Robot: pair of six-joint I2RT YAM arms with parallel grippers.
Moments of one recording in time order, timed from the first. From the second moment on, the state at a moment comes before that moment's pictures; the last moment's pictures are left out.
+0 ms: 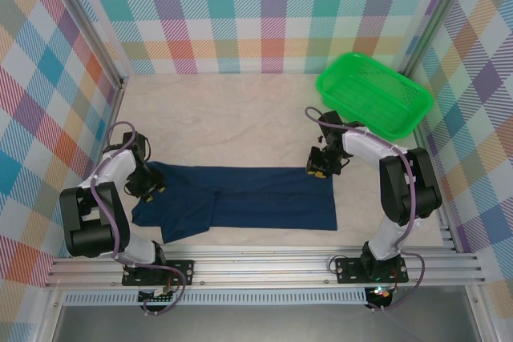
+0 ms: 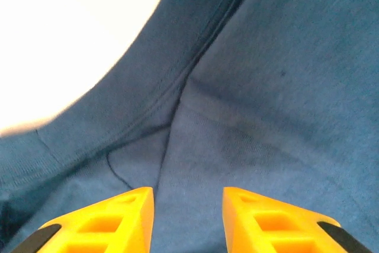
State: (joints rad) left arm 0.20 1.48 0.88 -0.92 0.01 -0.53; right arm 0.32 1.73 1.11 -0.81 -0.27 0.55
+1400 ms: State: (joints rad) left arm 0.21 1.47 0.85 -0.76 0.00 -0.45; right arm 0.32 1.73 1.11 -0.80 -0.31 0.55
